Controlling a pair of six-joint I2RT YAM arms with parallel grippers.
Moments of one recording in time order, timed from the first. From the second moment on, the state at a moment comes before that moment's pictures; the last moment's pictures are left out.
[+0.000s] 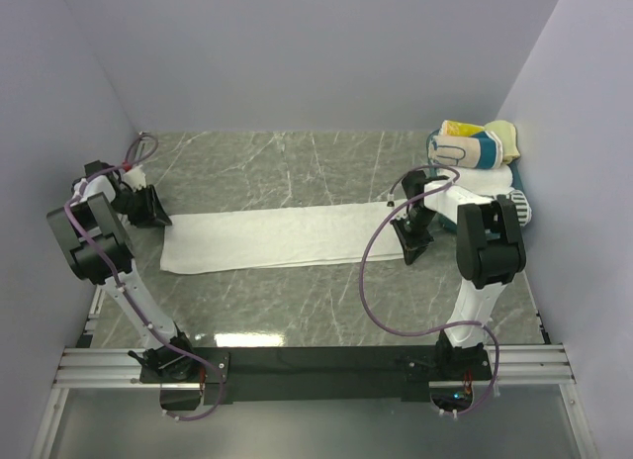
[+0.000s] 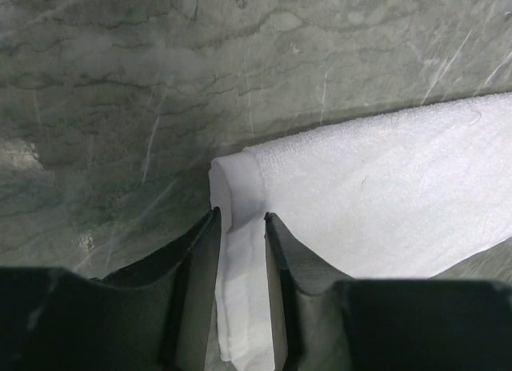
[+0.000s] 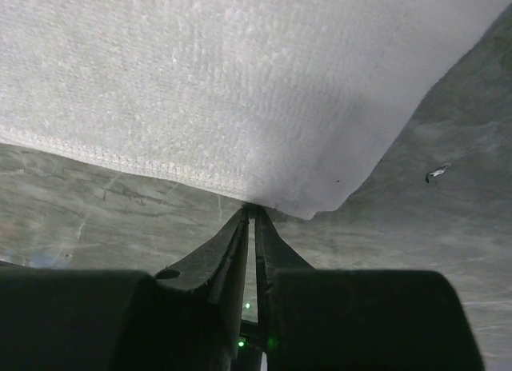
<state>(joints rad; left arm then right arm) 0.50 2.03 1.46 -0.76 0.55 0.26 0.15 1.88 1.20 -0.93 -0.13 -0.16</state>
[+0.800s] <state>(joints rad) 0.49 2.06 1.55 -0.79 0.57 0.25 0.24 1.89 1.21 -0.94 0.01 -0.15</state>
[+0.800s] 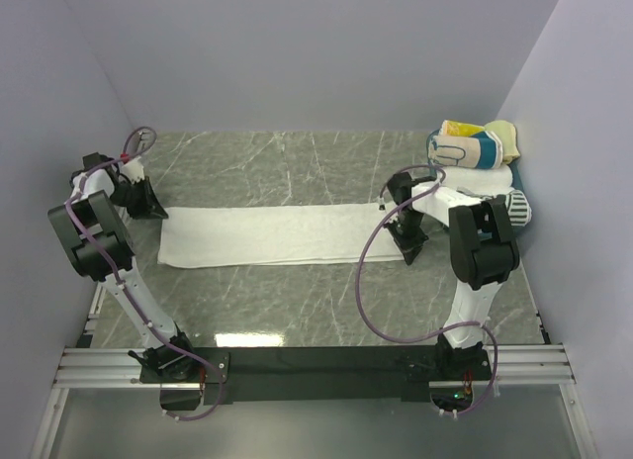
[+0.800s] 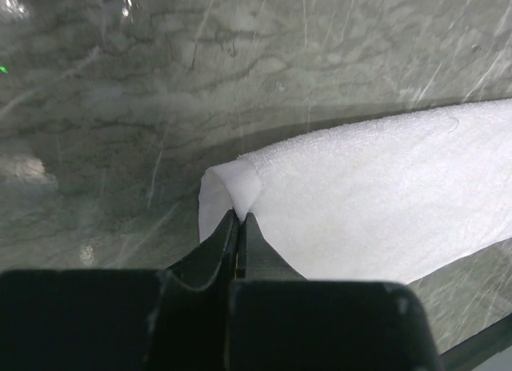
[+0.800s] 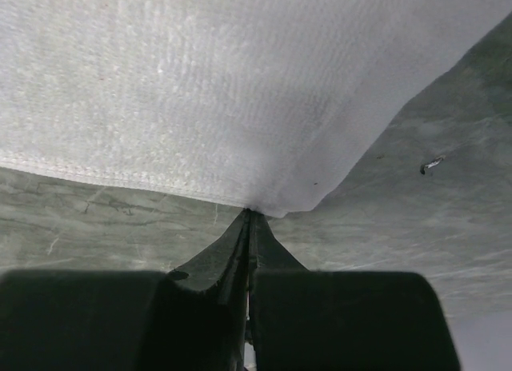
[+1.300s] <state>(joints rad) 0.49 2.11 1.57 -0.77 0.57 0.21 0.25 1.89 1.22 -0.94 0.00 -0.13</state>
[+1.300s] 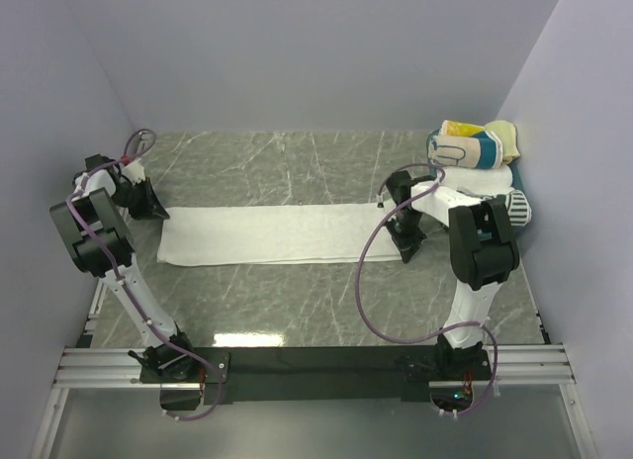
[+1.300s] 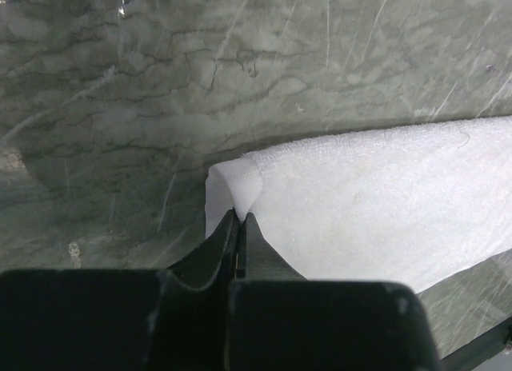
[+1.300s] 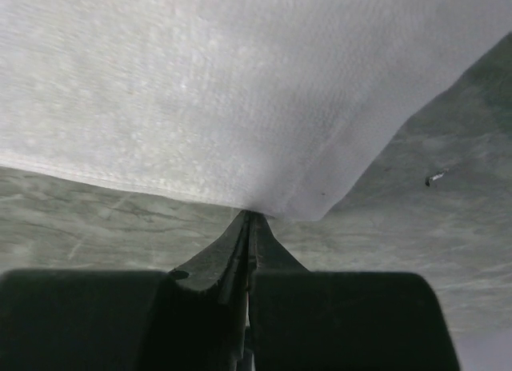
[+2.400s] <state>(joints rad) 0.49 2.11 1.59 -0.78 0.57 0.21 0.25 1.76 1.15 -0.82 -0.04 -0.11</state>
